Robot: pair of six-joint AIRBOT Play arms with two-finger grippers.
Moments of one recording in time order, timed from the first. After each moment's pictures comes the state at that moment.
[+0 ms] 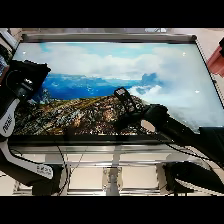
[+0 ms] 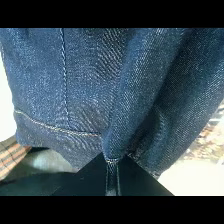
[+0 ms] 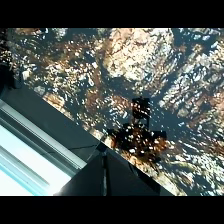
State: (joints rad) left arm 0.28 -1.70 1.24 2.62 -1.00 -1.62; right arm 0.82 -1.09 0.97 -1.57 0.93 1.83
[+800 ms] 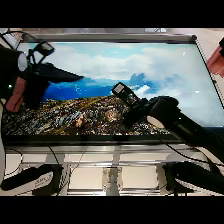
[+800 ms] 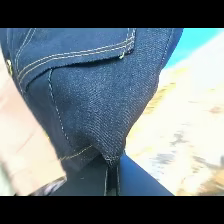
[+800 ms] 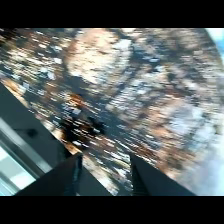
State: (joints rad) left arm -0.19 -1.24 1.52 1.90 -1.41 -1.07; right arm 0.82 -1.05 1.12 -1.75 1.18 1.58
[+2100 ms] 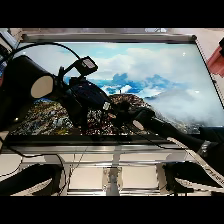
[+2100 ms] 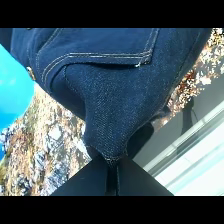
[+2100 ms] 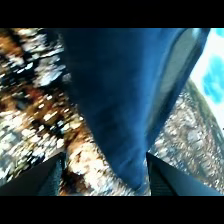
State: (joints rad) left arm -0.70 -1.12 1.56 1.82 -1.67 -1.31; right arm 0.75 -1.29 0.85 -1.57 0.42 1.07
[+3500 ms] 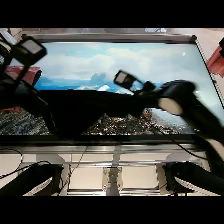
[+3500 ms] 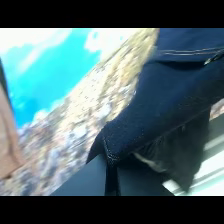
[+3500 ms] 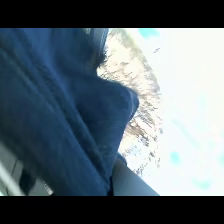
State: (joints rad) left arm -0.61 -0.85 1.57 1.92 -1.71 -1.37; right arm 0.69 -1.02 1.30 -1.69 1.26 1.22
